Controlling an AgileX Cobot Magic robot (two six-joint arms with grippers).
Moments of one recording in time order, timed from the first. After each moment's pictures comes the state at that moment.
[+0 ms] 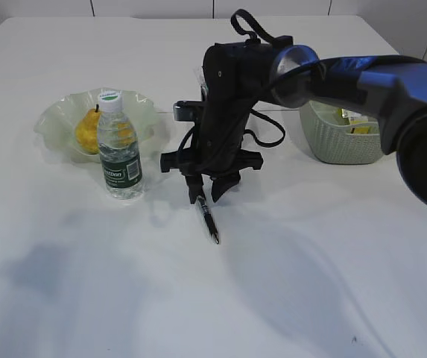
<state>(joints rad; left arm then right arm) 0.02 0.91 -0.70 -0.06 0.74 -0.02 0.50 2.43 -2.09 0.13 1.13 0.28</state>
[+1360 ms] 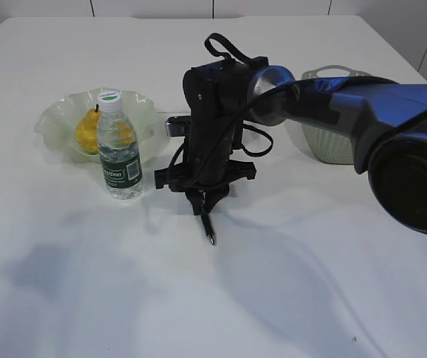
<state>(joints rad) 0.02 0.91 -0.70 -0.06 0.74 -0.02 0.54 2.50 -2.13 0.02 1.14 0.37</state>
